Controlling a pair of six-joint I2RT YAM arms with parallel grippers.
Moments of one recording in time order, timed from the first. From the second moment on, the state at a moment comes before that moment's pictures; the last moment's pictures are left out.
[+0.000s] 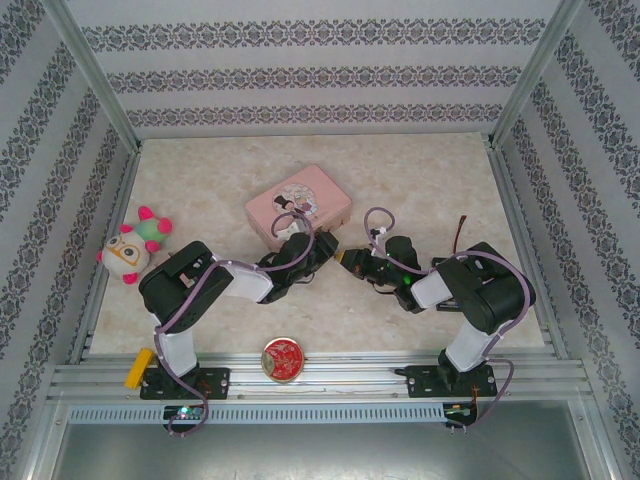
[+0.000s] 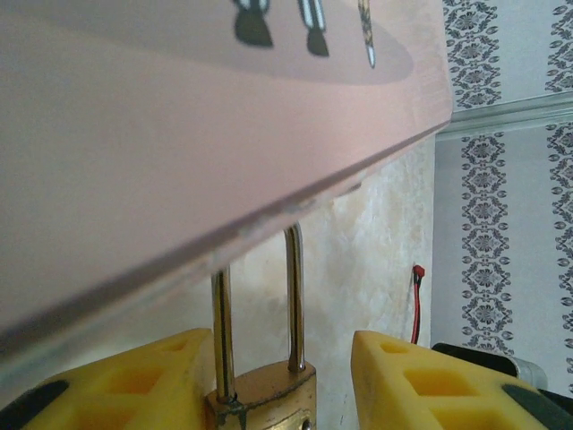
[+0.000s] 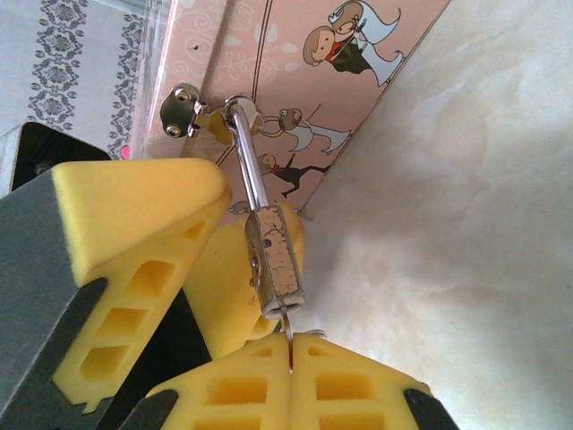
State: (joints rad) left arm -0.76 1.85 0.76 0.64 -0.13 -1.33; right arm 0.45 1.71 0.38 0.93 -0.52 1.05
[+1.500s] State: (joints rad) left arm -0.79 1.72 0.77 0.37 -0.14 -1.28; right arm 0.45 1.27 0.36 0.46 -0.40 0.87
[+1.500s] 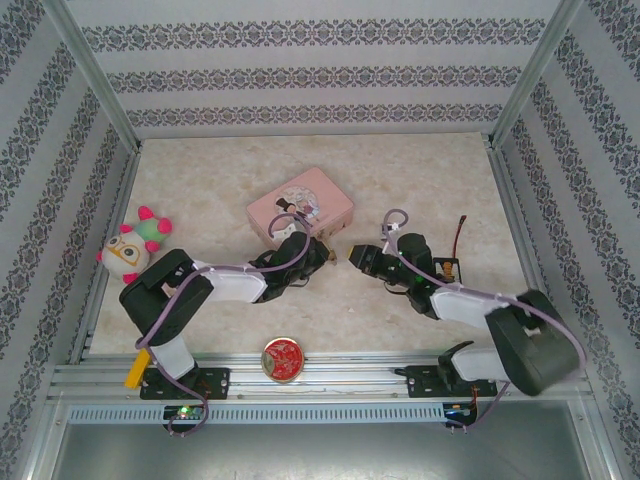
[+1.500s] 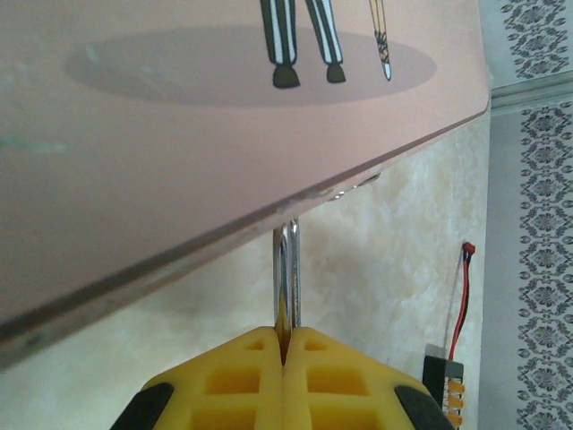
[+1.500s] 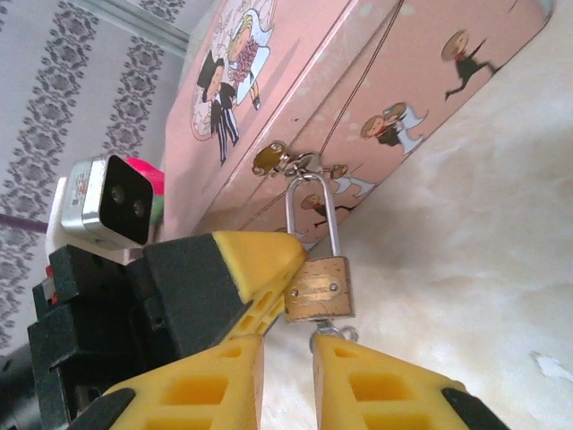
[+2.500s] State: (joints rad) left arm -0.81 1.61 0.70 0.26 -0.10 -1.34; right arm 0.68 1.06 0.52 -0.24 -0.10 0.46
